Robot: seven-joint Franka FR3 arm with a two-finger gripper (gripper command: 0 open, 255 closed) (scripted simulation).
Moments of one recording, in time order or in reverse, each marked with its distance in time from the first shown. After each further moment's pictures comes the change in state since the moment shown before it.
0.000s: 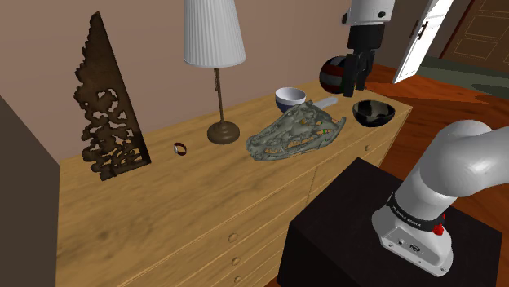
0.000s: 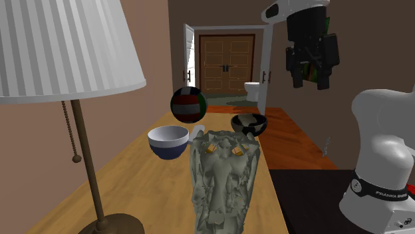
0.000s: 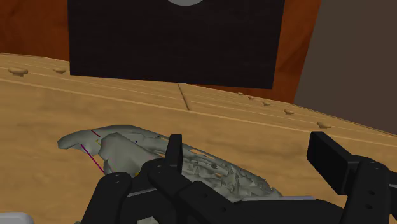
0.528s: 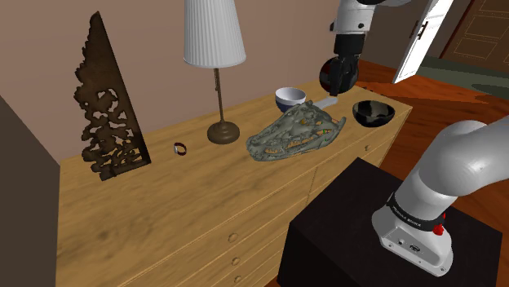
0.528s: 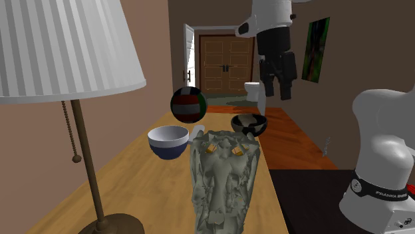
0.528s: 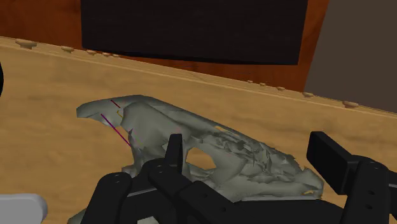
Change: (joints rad) arm -0.030 0.163 -0.063 0.023 -0.050 0.151 -0.081
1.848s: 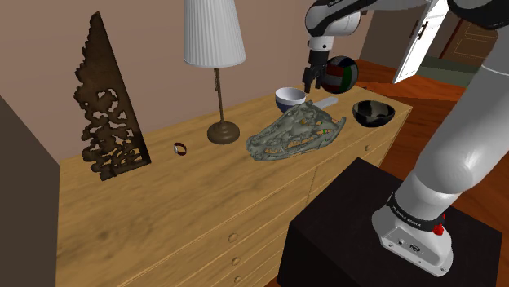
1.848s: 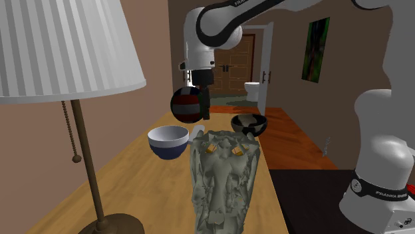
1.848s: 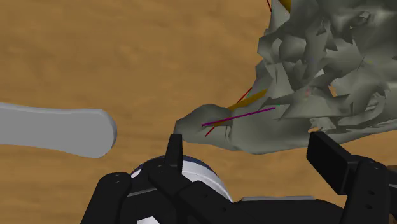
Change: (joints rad) arm -0.079 0.667 -0.184 0.377 0.020 0.333 -0.281
